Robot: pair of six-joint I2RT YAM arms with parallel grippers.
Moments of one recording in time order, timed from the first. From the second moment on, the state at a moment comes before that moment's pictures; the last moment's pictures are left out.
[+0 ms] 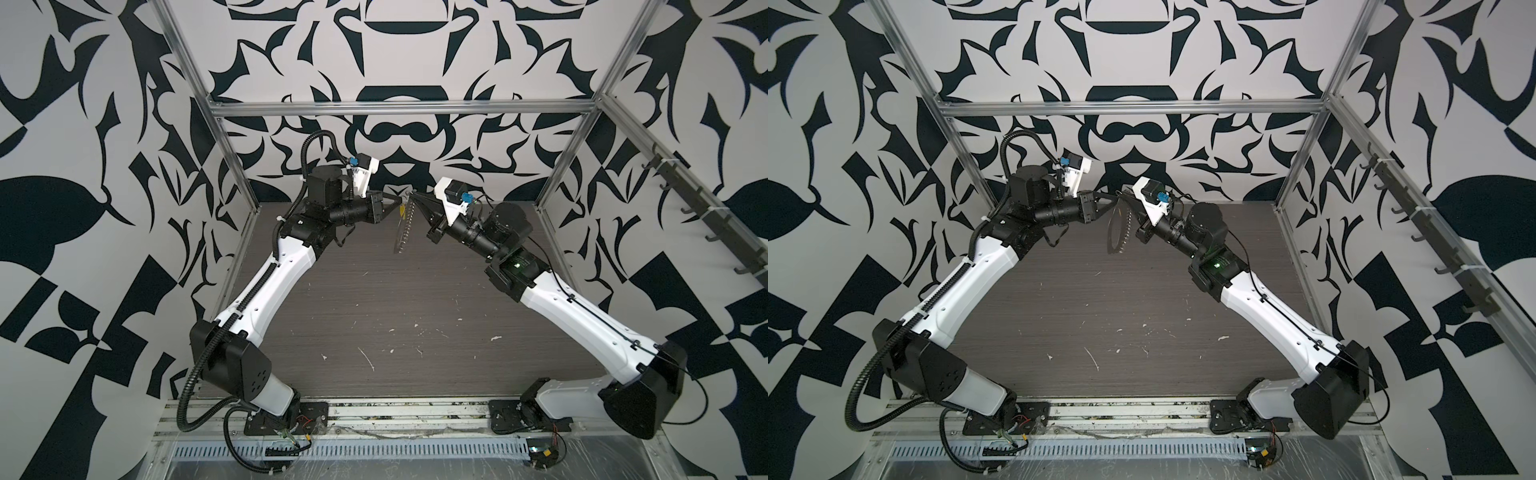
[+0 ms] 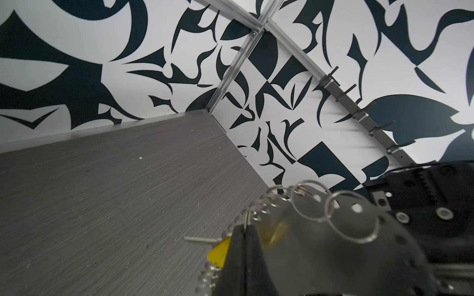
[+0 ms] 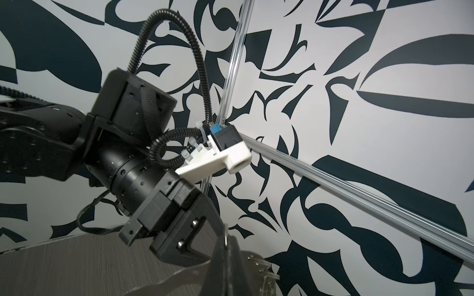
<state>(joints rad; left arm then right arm) -0.44 1.54 1.56 -0.26 0.68 -0.47 0.61 1.32 1.25 0.29 -0.35 -0.19</state>
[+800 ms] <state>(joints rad) -0.41 1.50 1.43 -0.49 0.36 -0.23 0.60 1.16 1.09 0.18 -0.20 -0.27</state>
